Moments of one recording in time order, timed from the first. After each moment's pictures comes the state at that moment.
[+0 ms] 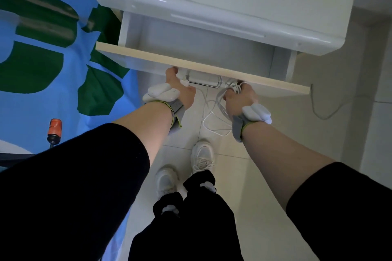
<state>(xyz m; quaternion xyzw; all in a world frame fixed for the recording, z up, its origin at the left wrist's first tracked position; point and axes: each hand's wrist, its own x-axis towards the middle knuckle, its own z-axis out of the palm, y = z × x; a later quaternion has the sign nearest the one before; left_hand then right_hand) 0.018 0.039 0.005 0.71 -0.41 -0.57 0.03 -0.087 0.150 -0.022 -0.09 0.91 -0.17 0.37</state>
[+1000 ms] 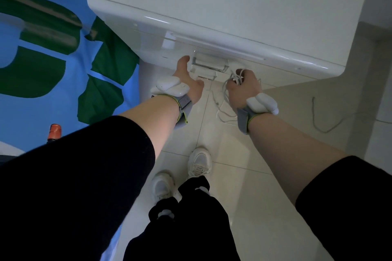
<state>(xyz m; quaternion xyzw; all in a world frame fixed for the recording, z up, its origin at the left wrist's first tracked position) -0.023 0.007 0.016 0.59 -0.64 -0.49 -0.08 -0.130 0.104 -0.018 -0.14 0.89 -0.25 0.35</state>
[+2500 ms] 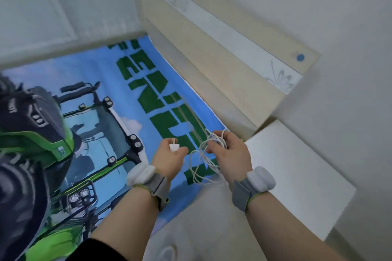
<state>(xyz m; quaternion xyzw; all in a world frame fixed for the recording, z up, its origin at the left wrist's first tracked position) 0.295 0.085 0.476 0.74 -0.31 -0.48 0.36 0.150 0.072 0.504 -0.52 0.63 -0.37 0.45</state>
